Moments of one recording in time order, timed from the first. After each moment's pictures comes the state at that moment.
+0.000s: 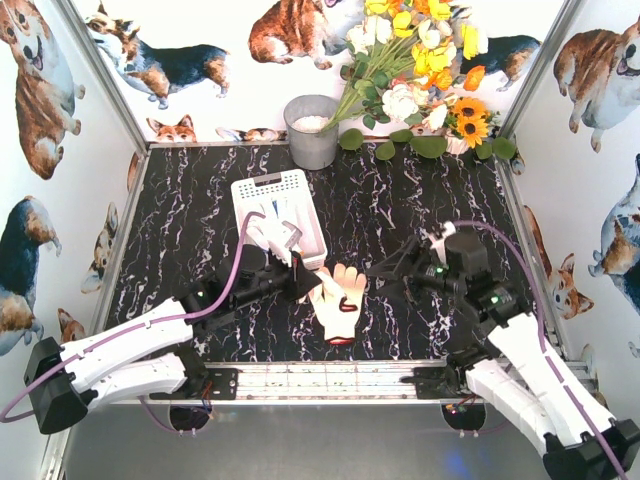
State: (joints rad) left arm -0.94 0.95 0.68 -0.07 0.06 -0.48; right arm 0.39 0.72 0.70 -0.55 -0.54 1.20
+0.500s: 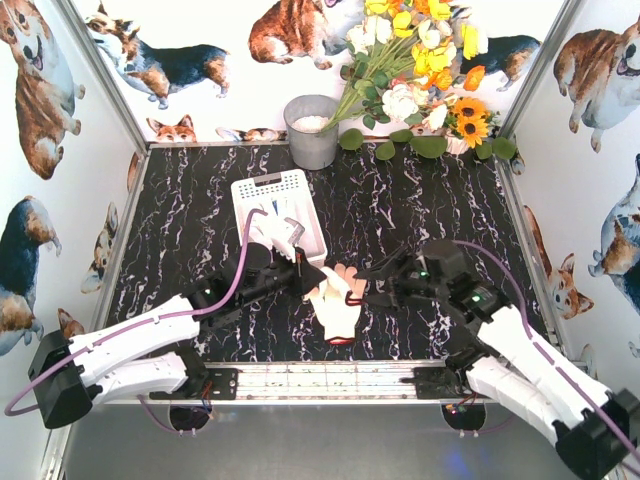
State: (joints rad) left arm -0.94 1.00 0.68 0.01 0.03 -0.52; right arm 0.52 0.75 0.59 -0.46 -0.42 1.57
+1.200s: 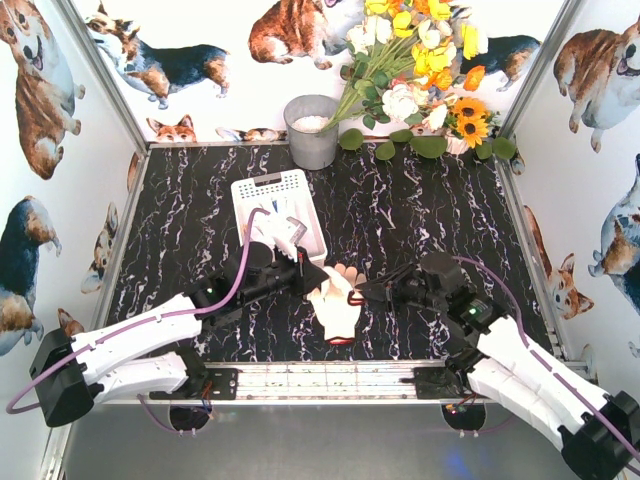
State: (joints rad) left arm -0.94 1.02 0.68 0.04 0.05 -0.52; right arm 0.58 0.71 0.46 -0.31 -0.35 1.76
